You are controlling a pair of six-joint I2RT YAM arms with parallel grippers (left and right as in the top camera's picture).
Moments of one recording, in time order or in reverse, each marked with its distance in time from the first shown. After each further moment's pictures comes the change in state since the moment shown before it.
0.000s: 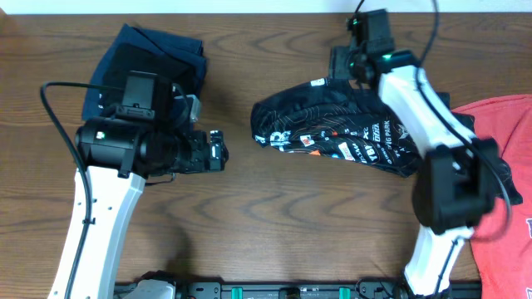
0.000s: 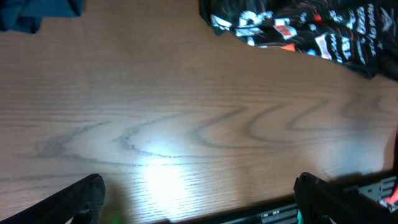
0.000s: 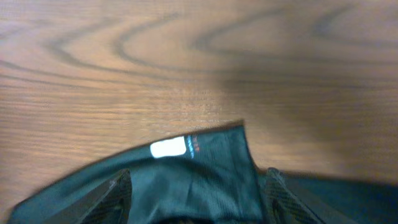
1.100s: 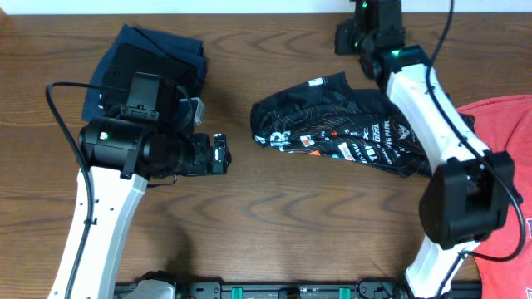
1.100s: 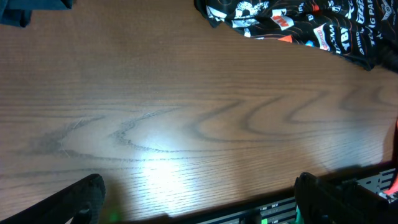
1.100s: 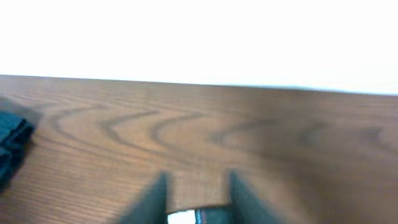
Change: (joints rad) left arm -0.014 0.000 0.000 -0.016 0.003 0.000; right arm 0.000 -0.114 0.047 0.147 -0.003 -0.078
